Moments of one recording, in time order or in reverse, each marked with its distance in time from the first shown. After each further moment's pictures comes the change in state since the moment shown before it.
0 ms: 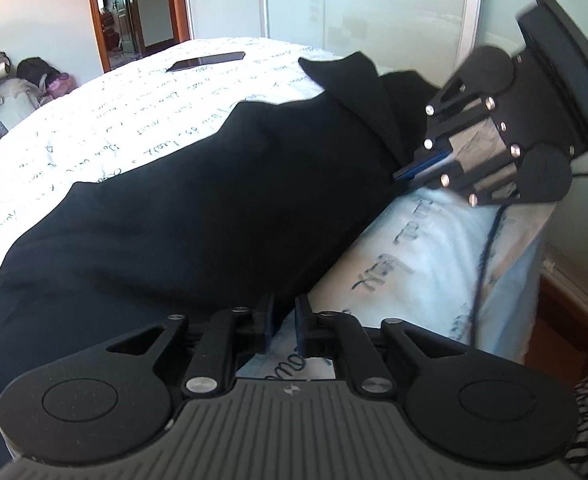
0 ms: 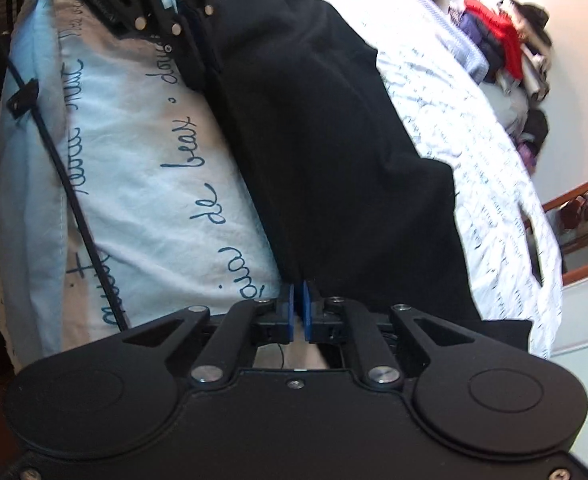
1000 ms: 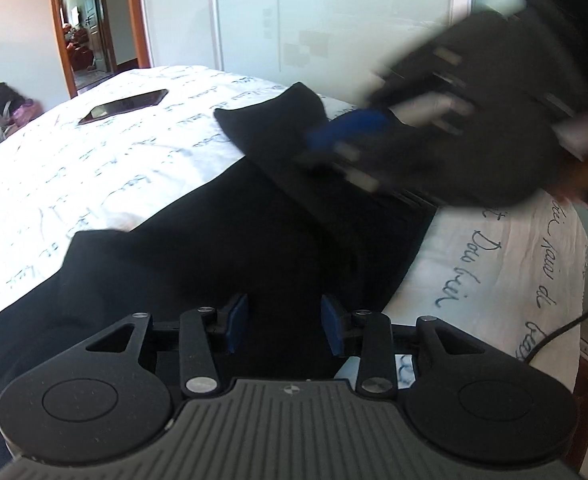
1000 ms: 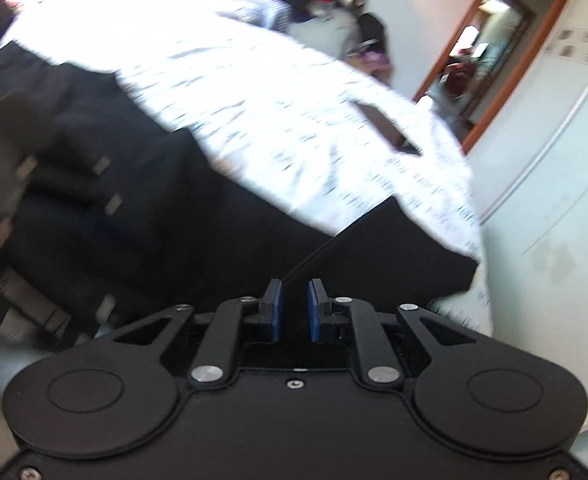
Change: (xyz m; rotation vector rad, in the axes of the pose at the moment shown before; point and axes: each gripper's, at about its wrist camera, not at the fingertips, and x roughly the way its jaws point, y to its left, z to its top) left arm 0.112 -0.085 0.105 0.069 -0.041 -0.027; right arm 0.003 -0.121 -0.056 0.621 -0.004 -0.284
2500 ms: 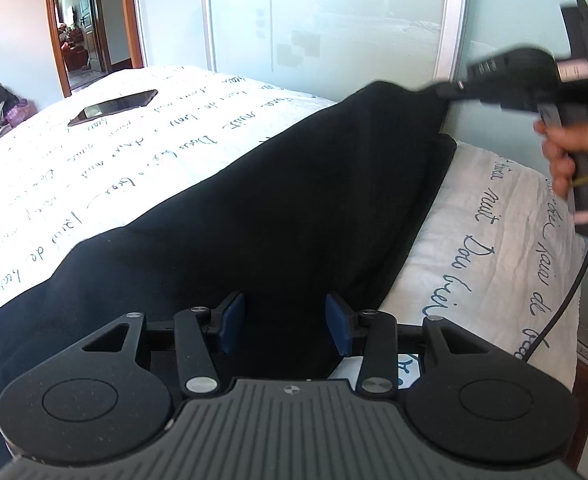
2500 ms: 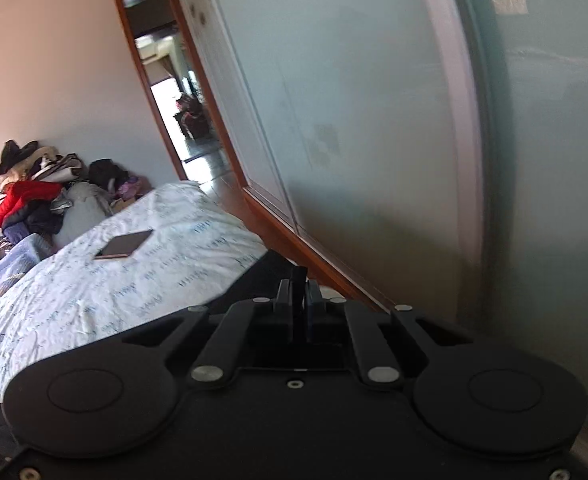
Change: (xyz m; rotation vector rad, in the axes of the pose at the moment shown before) left arm 0.015 0.007 0.005 -0.009 0.005 -0.022; right arm -0.047 -0.124 -0.146 1.107 -0.203 -0.345
